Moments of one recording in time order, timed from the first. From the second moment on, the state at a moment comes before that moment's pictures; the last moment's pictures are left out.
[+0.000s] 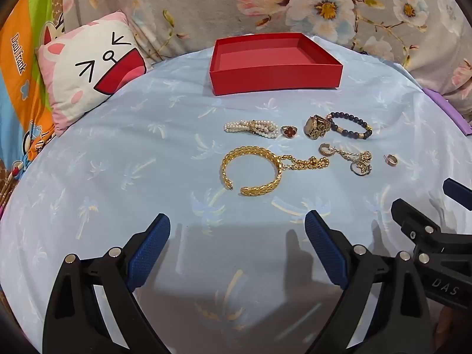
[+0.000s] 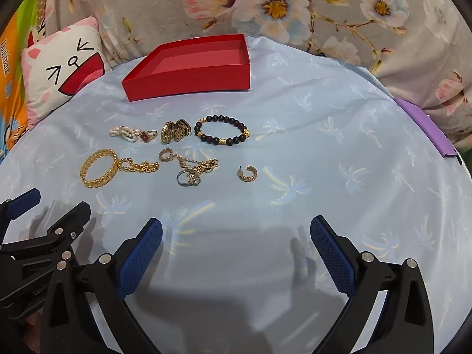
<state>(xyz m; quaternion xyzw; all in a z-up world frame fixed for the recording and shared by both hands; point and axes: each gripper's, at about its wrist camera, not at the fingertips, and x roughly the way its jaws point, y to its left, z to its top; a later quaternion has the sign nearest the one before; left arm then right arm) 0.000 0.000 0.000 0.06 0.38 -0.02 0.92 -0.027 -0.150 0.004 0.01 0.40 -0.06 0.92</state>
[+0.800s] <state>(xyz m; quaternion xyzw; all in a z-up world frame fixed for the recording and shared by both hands) 0.001 -0.005 0.009 0.05 0.38 -0.03 0.92 -0.027 -0.149 0.004 0.01 0.39 -0.06 0.92</state>
